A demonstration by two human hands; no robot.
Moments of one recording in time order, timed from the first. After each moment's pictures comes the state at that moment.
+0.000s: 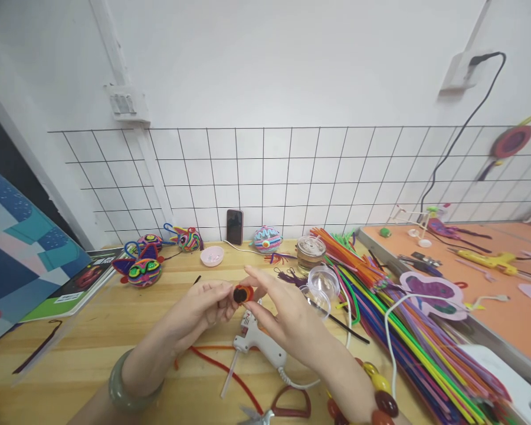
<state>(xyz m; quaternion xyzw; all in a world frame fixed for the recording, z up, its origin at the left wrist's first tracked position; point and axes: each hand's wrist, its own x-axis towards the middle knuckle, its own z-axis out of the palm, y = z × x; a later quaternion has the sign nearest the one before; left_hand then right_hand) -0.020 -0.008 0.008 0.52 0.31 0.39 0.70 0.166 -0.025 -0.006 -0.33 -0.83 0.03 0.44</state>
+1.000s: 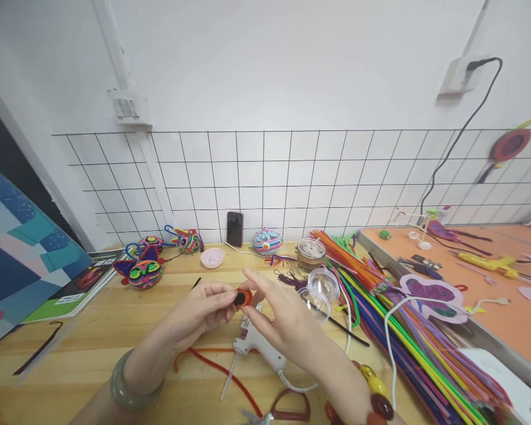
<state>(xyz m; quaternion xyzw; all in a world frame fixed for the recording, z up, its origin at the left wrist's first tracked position) -0.023 -0.005 0.005 0.53 0.31 0.37 0.69 0.165 -0.026 -0.007 -0.33 -0.84 0.01 0.43</state>
